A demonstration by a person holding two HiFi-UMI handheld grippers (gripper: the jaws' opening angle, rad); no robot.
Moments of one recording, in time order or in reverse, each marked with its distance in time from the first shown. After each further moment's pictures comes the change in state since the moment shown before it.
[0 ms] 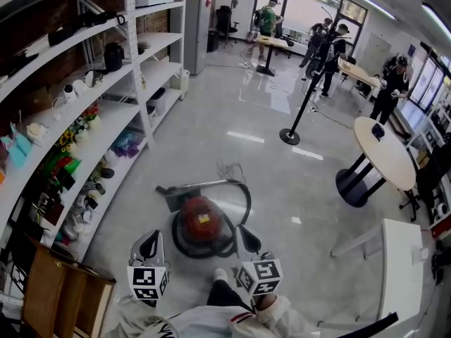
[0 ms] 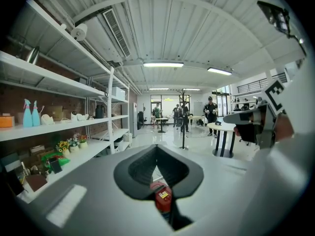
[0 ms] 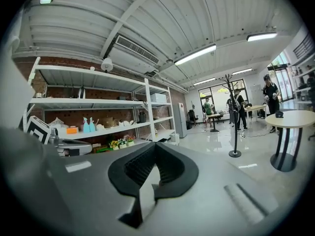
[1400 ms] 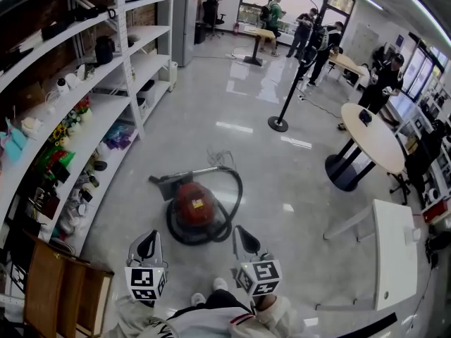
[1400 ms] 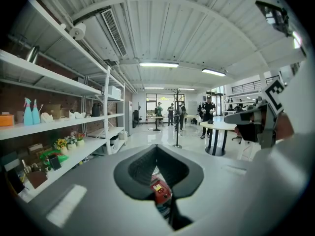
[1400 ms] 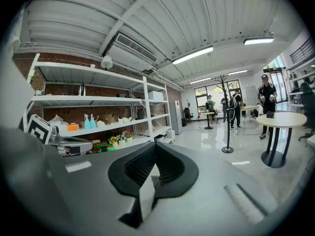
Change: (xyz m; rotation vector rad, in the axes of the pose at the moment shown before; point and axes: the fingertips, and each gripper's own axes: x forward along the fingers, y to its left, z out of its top) left arm -0.053 -0.017 -0.015 0.008 0.015 -0.065; right arm -0.066 0.024 -0.020 0.004 0.036 -0.062
